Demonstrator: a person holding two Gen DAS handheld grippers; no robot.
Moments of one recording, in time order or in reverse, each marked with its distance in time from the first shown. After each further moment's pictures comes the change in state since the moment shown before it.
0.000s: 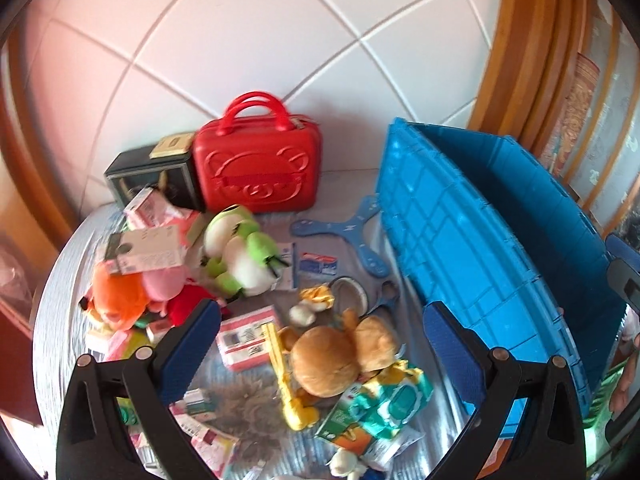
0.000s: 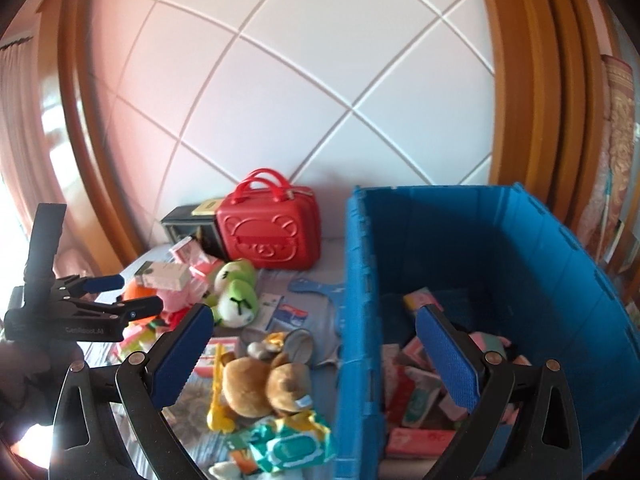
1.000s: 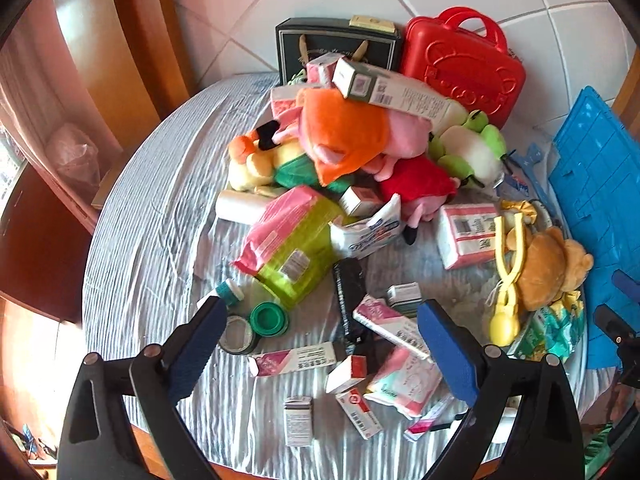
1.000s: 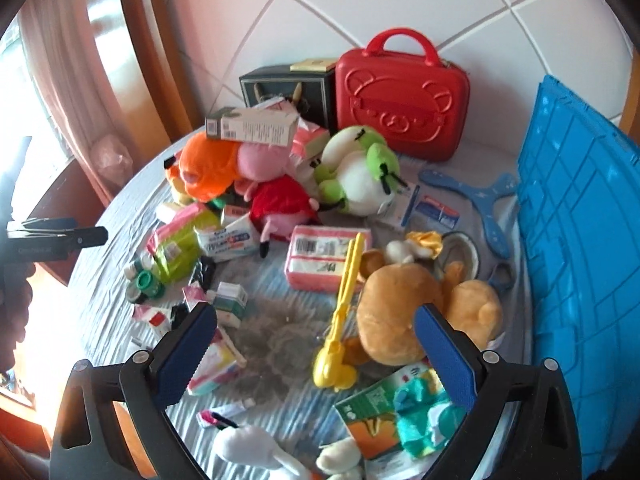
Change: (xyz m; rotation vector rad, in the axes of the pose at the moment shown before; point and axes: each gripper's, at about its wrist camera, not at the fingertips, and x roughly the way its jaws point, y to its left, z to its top) left arm 0.031 0.272 -0.160 -0.231 0.239 0.262; right arm 0.172 0.210 -0.133 -0.163 0.365 0.143
